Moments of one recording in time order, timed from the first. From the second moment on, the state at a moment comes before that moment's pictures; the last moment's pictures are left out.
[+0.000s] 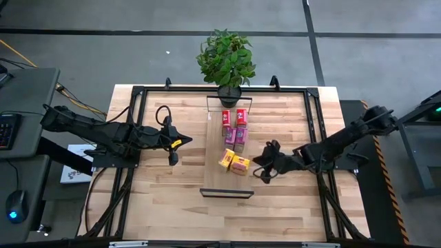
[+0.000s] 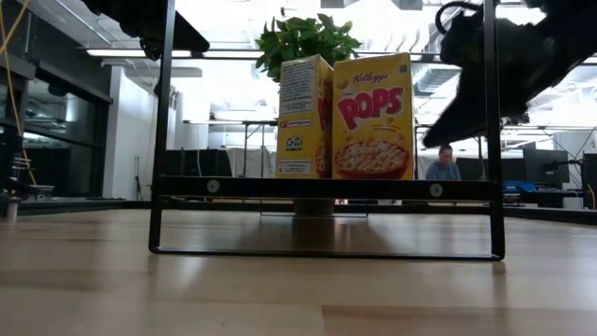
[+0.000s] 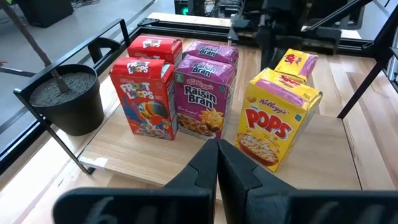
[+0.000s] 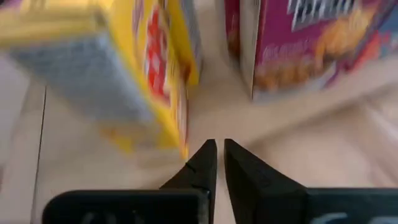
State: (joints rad) left arm -0.22 0.90 0.67 -0.22 -0.42 -0.18; right arm 0.40 1.27 0.51 0.05 0.50 0.60
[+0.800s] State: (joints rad) left arm -0.23 1.04 0.65 -0.23 -0.34 -0.36; right arm 0.37 1.42 0.54 0.26 0.39 0.55
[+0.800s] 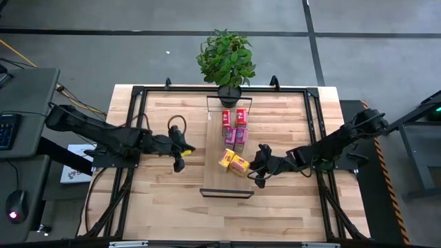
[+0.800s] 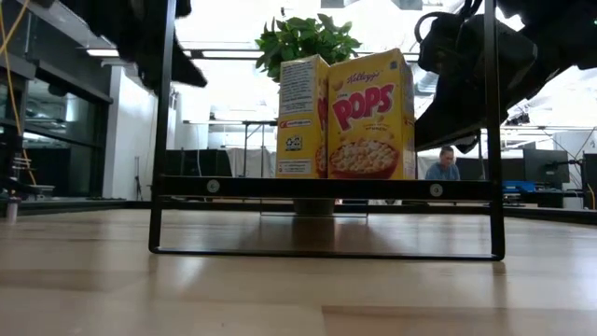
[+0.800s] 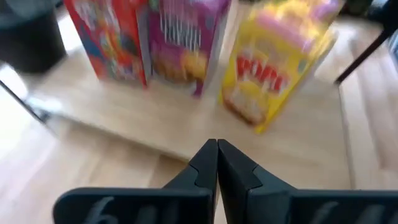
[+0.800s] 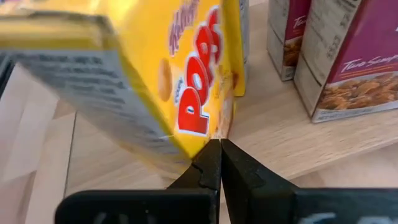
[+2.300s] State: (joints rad) left arm -0.12 1.56 0.51 0.61 -0.06 -0.31; right arm 0.40 1.42 0.54 0.45 0.05 0.58
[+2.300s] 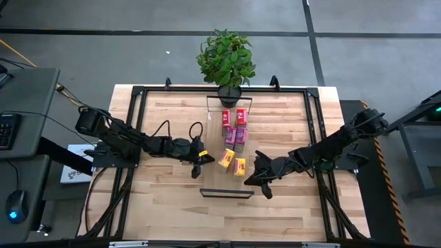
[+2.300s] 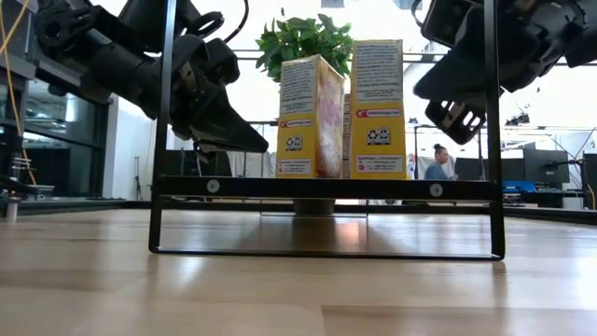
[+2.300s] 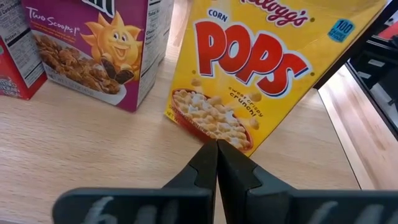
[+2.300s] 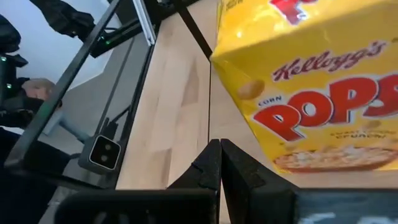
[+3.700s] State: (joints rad) left arm -0.19 1.56 0.51 0.69 -0.12 -0.44; right arm 0.42 1.59 0.54 0.61 0.37 0.51
